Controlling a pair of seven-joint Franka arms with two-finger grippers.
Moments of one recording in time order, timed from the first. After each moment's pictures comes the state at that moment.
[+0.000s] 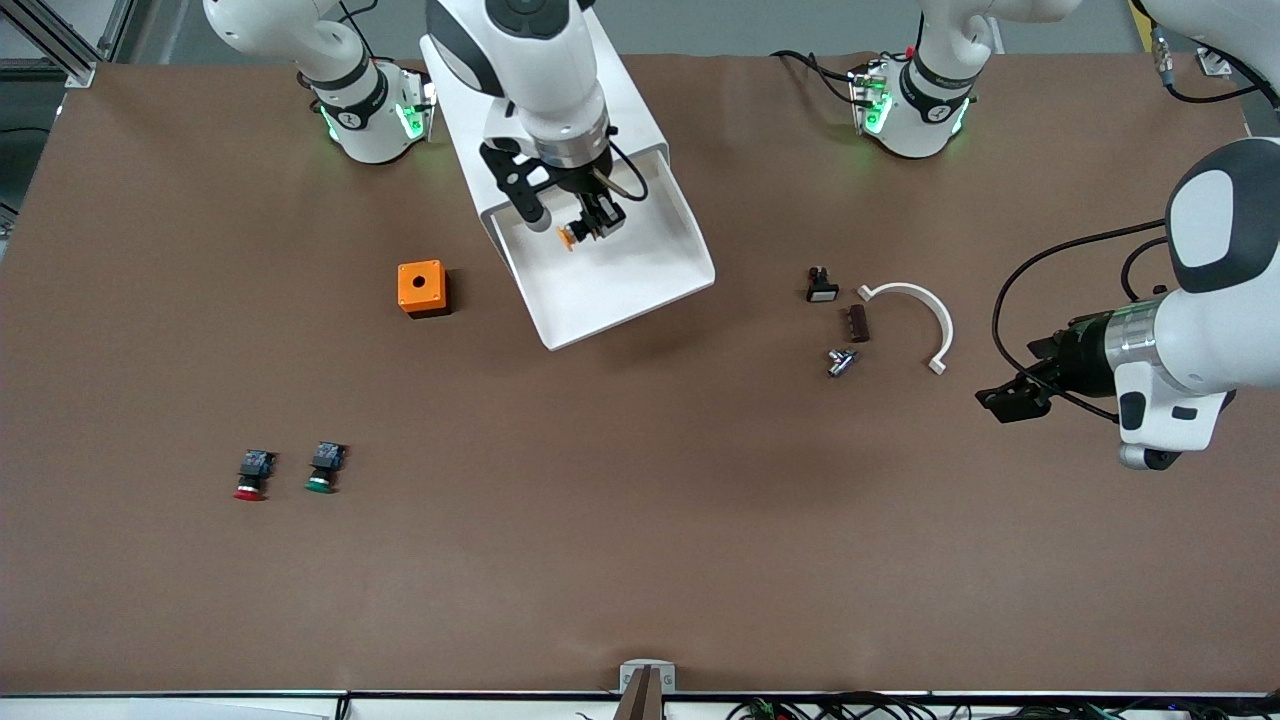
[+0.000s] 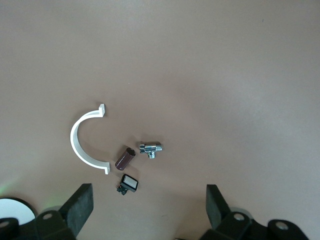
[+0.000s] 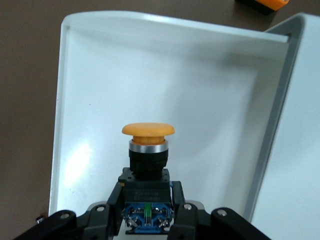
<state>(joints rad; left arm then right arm) -0.27 0.42 0.21 -1.27 -0.26 1.51 -0.74 0.93 0.17 -0.08 -1.78 0.09 1.98 1.83</state>
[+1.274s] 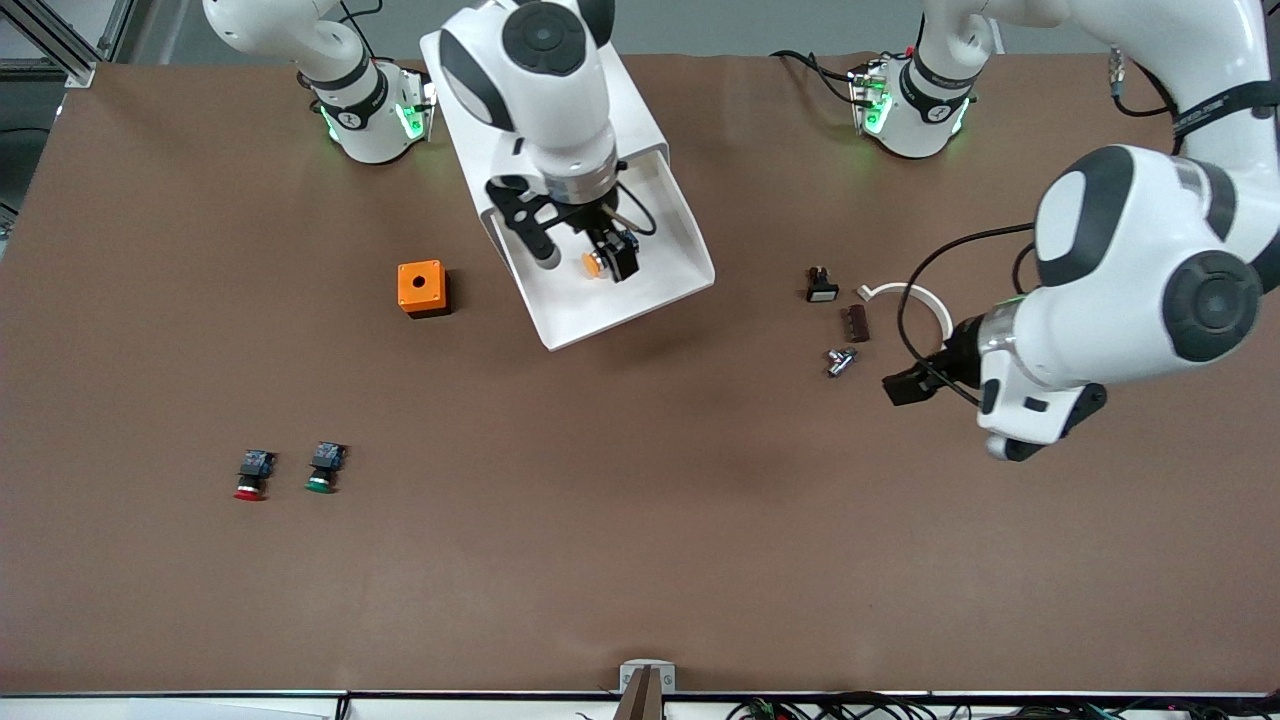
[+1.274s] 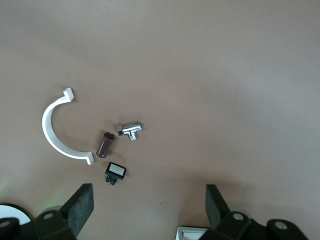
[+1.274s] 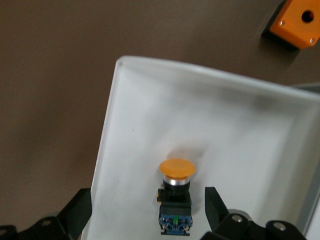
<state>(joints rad) -0.42 0.45 0.18 -1.29 -0.26 1.55 -0.72 0.85 0.25 -0.11 -1.61 0.06 1.88 1.62</state>
